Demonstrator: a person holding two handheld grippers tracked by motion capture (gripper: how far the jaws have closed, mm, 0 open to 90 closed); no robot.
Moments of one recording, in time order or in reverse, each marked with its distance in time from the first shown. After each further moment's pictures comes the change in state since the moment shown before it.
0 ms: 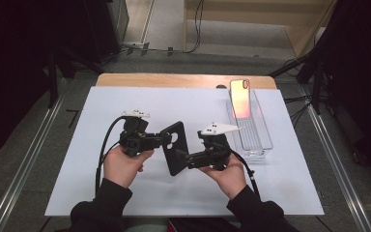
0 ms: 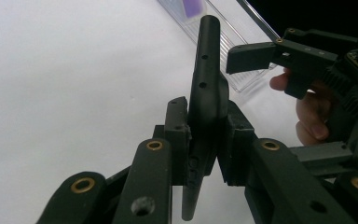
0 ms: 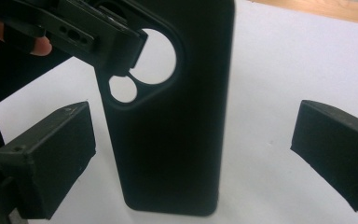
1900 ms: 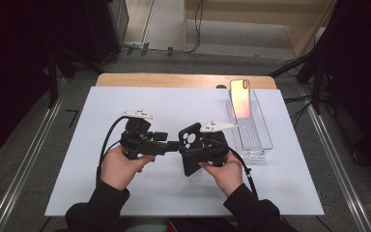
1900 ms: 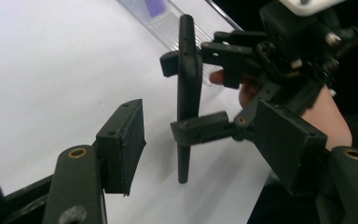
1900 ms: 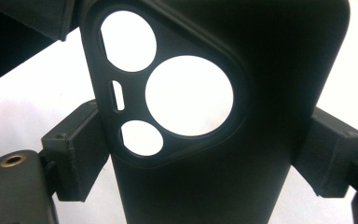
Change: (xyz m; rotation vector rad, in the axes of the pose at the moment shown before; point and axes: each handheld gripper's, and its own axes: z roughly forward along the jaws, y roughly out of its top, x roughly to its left) left arm -0.011 0.003 -0.008 0.016 -0.106 0.086; right arm -0.015 -0.005 0.015 0.042 -0.046 0.039
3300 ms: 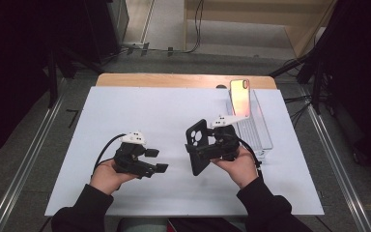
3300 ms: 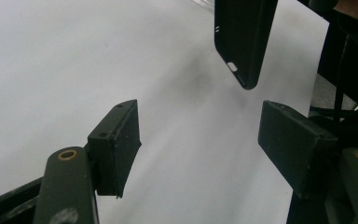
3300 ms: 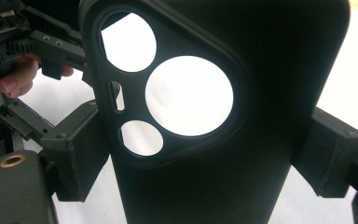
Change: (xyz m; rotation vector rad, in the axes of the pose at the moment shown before) left arm 0.040 -0.063 0.015 0.083 -0.034 0.187; right arm -0.021 0.011 -0.023 0.025 0.138 -0.060
